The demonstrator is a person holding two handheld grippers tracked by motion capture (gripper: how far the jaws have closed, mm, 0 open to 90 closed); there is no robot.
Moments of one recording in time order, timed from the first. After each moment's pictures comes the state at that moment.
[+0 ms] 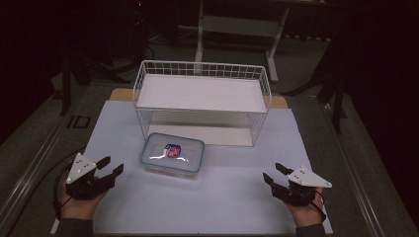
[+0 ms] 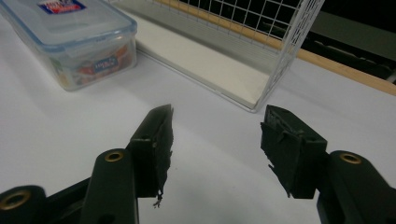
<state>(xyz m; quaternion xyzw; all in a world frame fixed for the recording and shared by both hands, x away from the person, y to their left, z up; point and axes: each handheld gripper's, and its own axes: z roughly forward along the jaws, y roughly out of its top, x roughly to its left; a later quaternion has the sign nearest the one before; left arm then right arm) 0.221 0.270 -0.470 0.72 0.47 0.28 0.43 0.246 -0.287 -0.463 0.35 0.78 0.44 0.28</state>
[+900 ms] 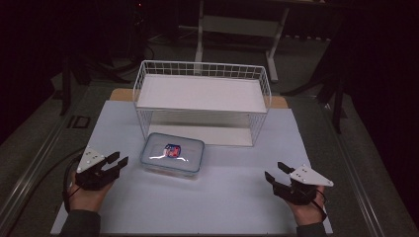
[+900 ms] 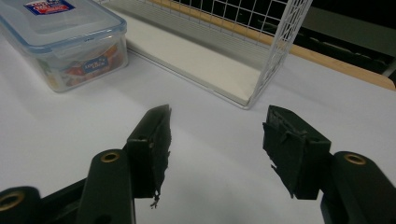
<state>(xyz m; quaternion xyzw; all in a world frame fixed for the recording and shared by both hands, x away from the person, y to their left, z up) 0.248 0.265 -0.478 0.72 0.47 0.26 0.44 0.250 -0.292 -0.466 0.36 0.77 0.44 0.28</state>
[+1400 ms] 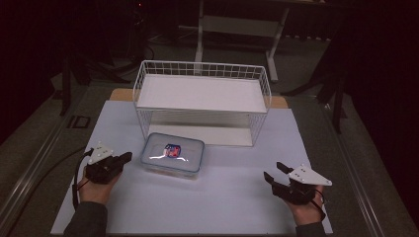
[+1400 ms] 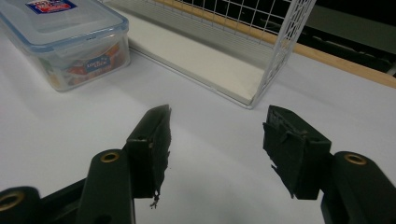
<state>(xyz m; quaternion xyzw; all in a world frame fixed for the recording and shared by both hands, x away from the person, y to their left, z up) 0.276 0.255 -0.495 0.74 0.46 0.23 0.42 0.251 -0.291 -0.468 0.36 0.77 0.44 0.27</state>
